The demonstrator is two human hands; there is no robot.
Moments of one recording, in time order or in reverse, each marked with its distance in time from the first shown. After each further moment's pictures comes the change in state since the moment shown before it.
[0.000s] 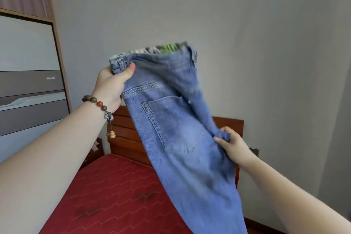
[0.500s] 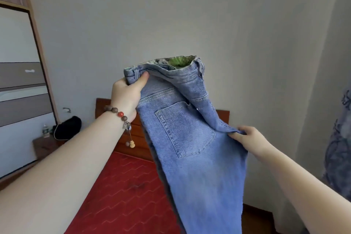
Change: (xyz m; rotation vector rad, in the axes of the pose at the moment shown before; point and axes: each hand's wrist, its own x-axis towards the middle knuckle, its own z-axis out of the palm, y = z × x) left_hand -0.055 -0.016 0.027 0.067 0.083 -0.105; right_hand -0.055 -0.029 -0.057 -0.322 0.013 0.277
